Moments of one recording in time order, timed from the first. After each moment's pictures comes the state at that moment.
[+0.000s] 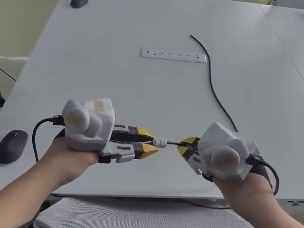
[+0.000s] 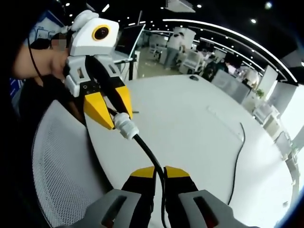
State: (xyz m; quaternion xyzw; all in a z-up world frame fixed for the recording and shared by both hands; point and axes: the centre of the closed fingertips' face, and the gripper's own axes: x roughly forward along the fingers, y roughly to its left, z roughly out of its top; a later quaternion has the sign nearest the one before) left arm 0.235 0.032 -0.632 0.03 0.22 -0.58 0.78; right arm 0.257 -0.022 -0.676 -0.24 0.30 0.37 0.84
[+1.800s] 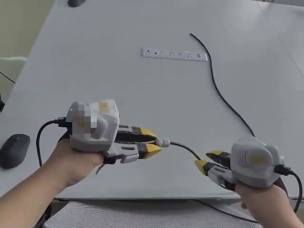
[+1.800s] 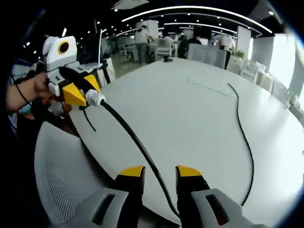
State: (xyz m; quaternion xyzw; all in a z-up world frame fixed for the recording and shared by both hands) left arm 0.245 0.043 -0.638 0.03 0.22 -0.58 0.78; right arm 0.249 -0.061 -0.701 -0.12 0.36 0.31 0.87
